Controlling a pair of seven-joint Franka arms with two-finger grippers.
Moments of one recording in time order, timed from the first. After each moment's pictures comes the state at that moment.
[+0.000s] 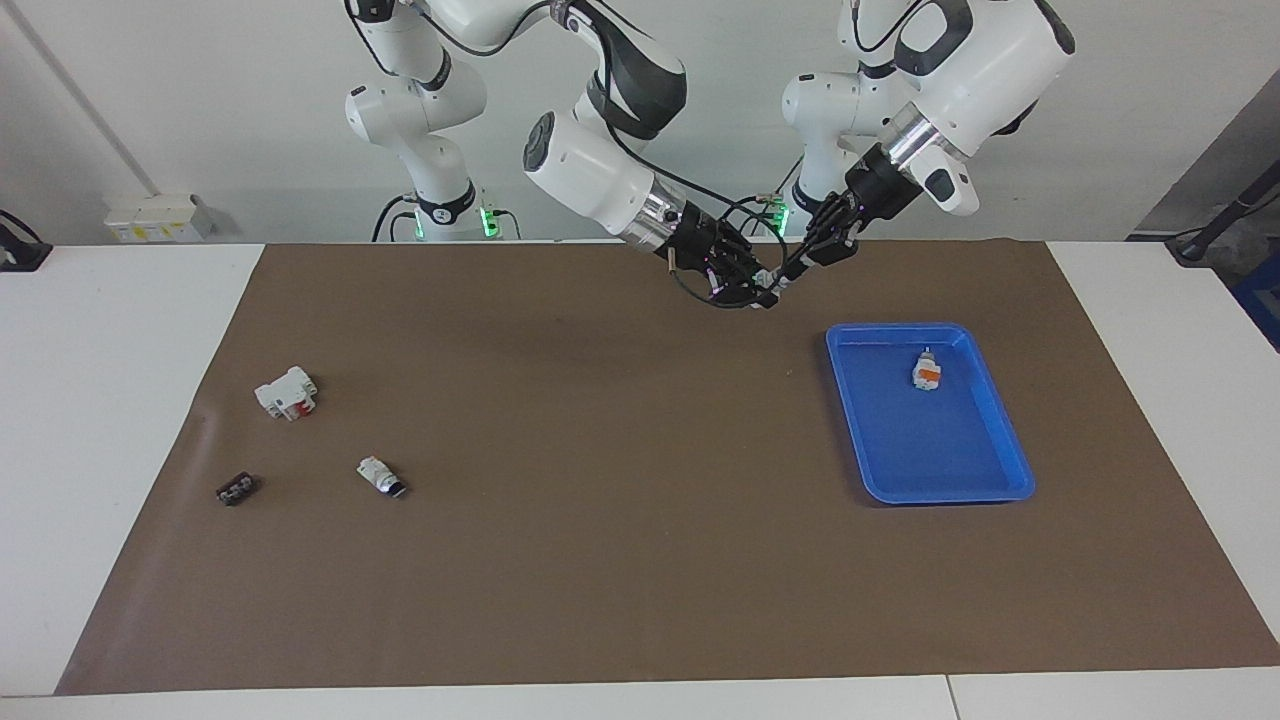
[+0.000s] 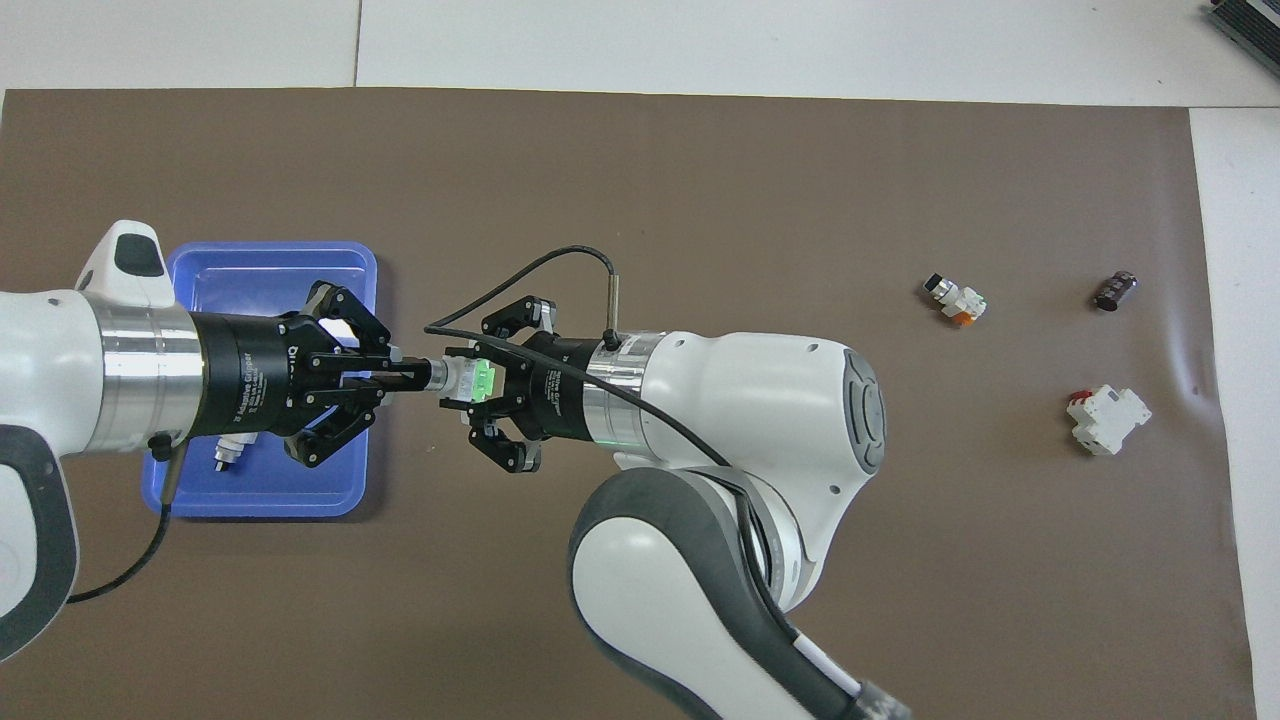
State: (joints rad) left arm -0.18 -0.23 -0.08 -2.01 -0.62 1.97 -1.45; right arm 0.44 0.21 0.29 -1.80 1.03 2.56 1.60
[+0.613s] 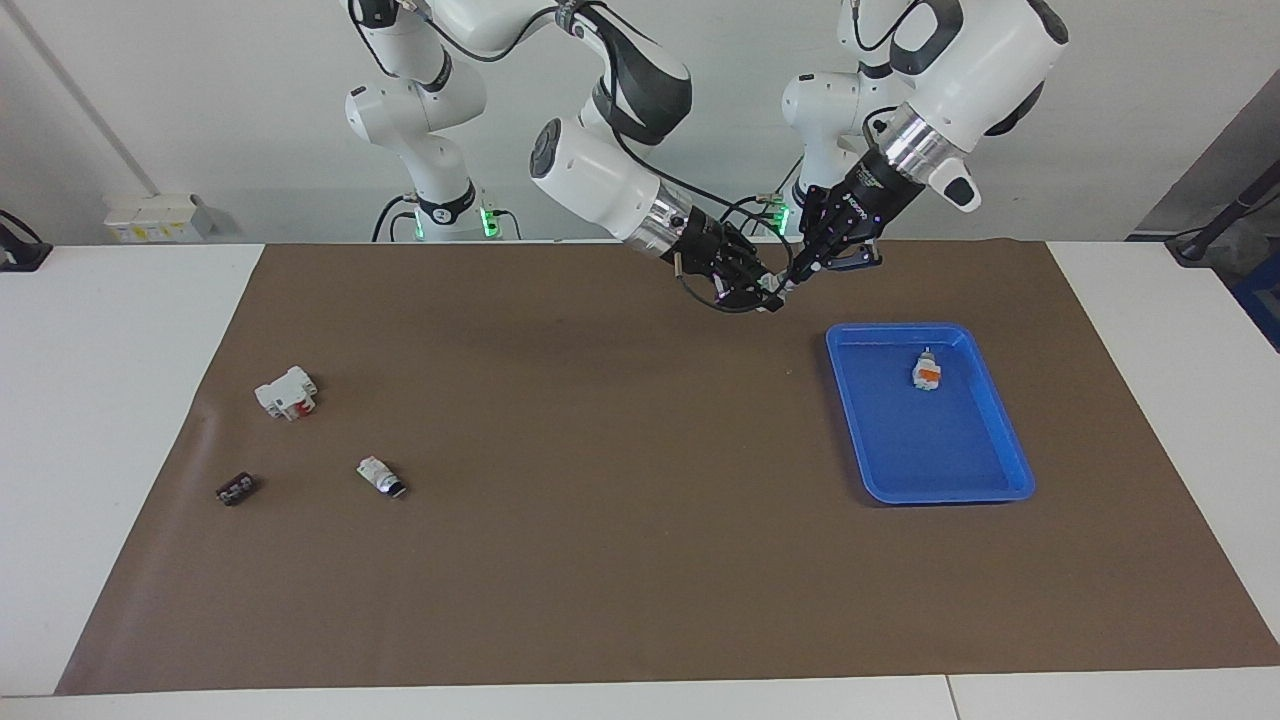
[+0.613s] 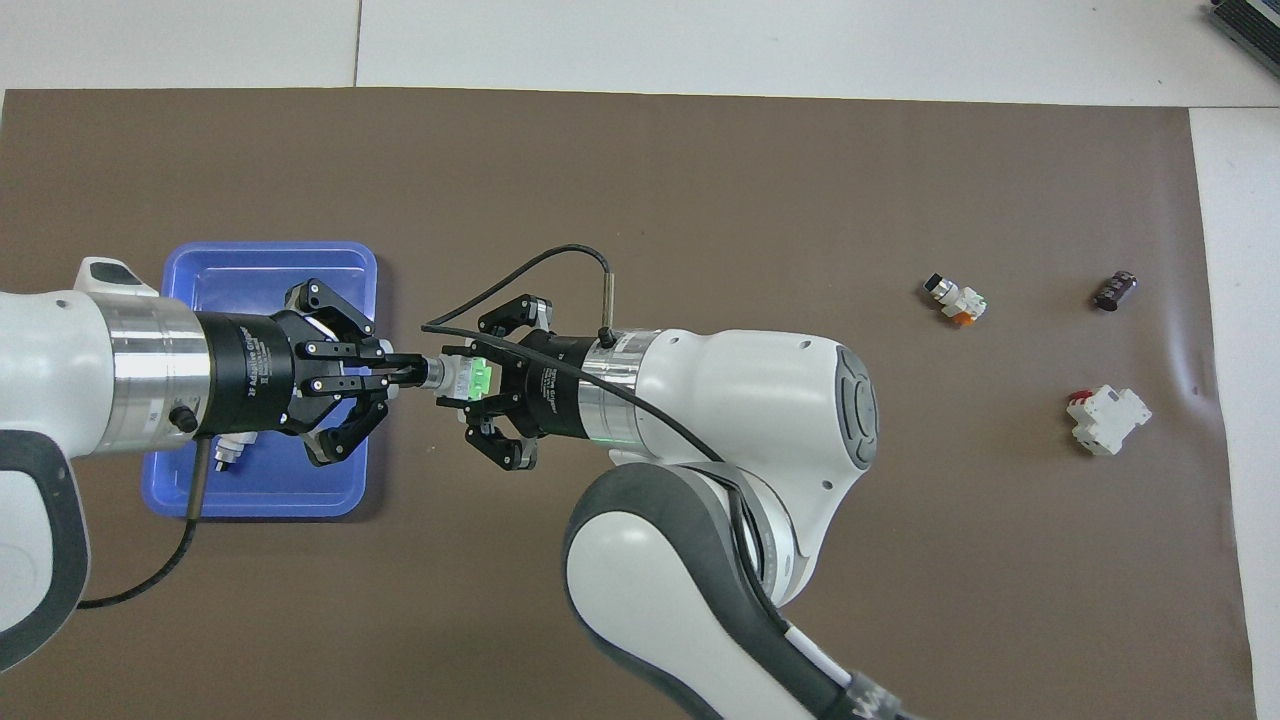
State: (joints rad) left arm -0.18 -0.23 -0.09 -2.00 -0.54 1.99 -2.10; right arm 0.44 0.24 0.30 -1.77 1.03 2.56 1.60
